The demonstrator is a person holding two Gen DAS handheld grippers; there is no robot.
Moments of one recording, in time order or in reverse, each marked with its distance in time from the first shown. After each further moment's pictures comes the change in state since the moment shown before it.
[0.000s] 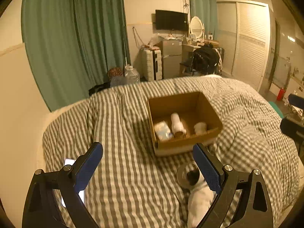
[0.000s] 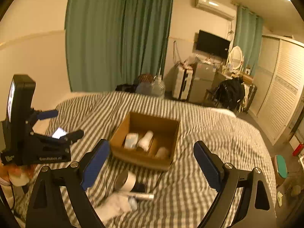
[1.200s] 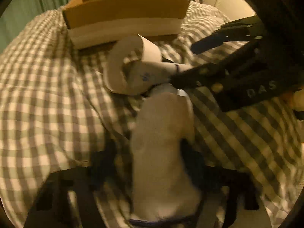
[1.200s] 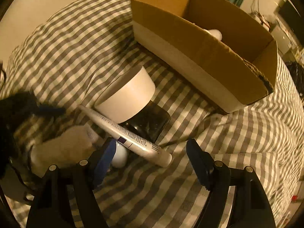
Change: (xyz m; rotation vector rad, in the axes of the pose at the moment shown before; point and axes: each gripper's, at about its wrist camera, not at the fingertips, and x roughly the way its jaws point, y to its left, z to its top) left arm 0.123 -0.112 -0.162 0.043 0.459 -0.275; right arm 0.229 0.004 -0.153 -0.376 0.603 0.359
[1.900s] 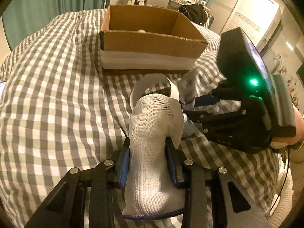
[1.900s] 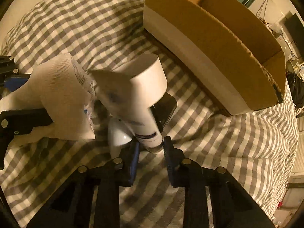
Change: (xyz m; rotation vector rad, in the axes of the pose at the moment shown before) left arm -0.066 0.039 0.012 -0.137 -0.116 -0.013; right arm 0.002 0.023 -0.022 -0.118 0.053 -0.088
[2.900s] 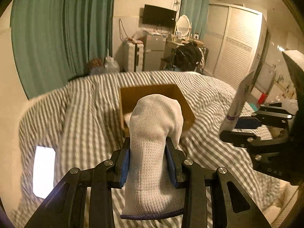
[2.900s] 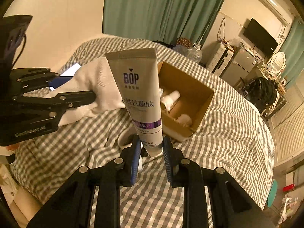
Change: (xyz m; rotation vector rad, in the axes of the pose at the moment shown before) left arm -0.127 -0.012 0.085 0.103 -0.333 0.089; right arm -0.202 0.010 0.030 0.188 -0.316 -0.137
